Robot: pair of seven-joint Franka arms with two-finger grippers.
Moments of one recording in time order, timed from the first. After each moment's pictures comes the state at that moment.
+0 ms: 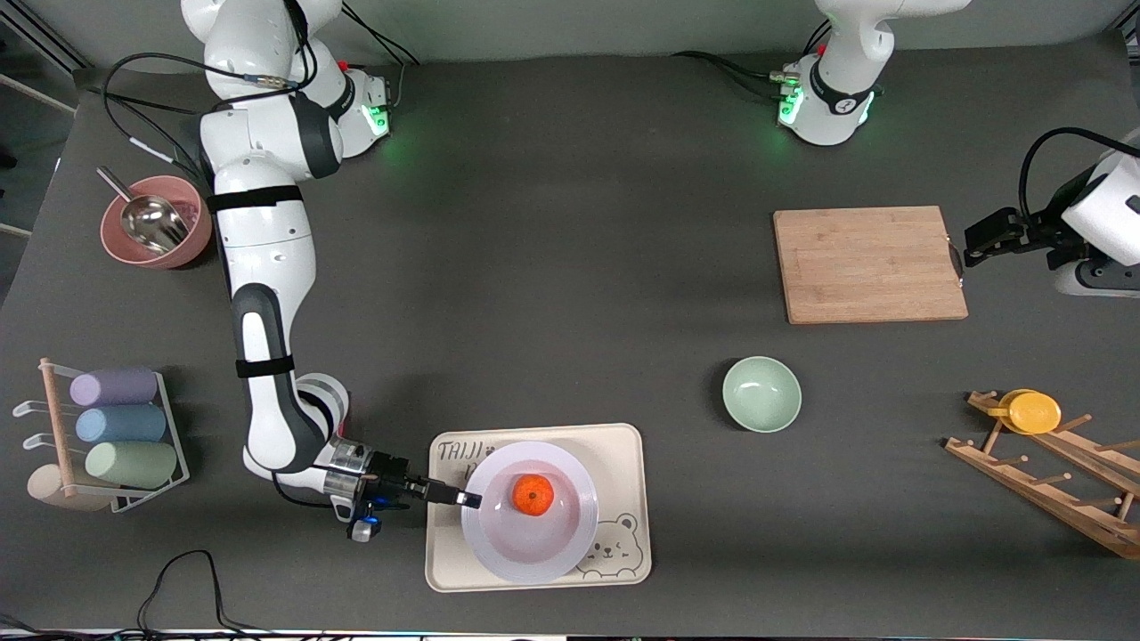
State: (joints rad) left arm -0.02 0.01 -0.01 -1.62 0.01 1.58 0.03; right arm 0.27 1.25 -0.20 -1.01 1.77 1.97 -0.58
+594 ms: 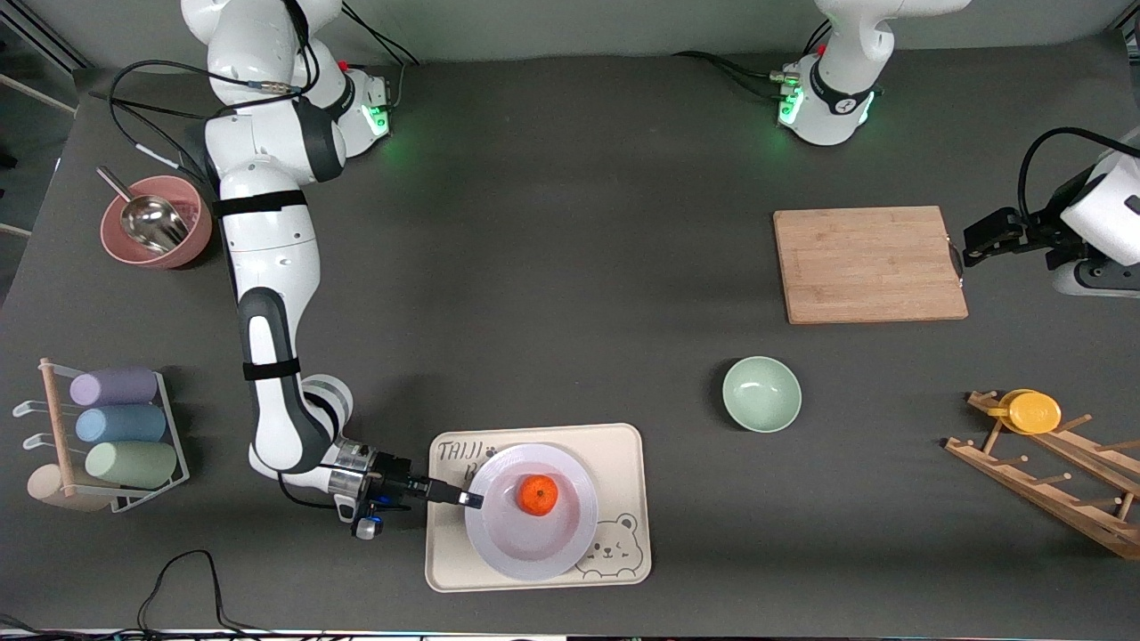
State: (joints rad) left arm -0.03 0.01 -0.01 -1.62 0.01 1.58 0.03; right arm 0.27 1.26 -0.20 -0.99 1.77 1.98 -0.63
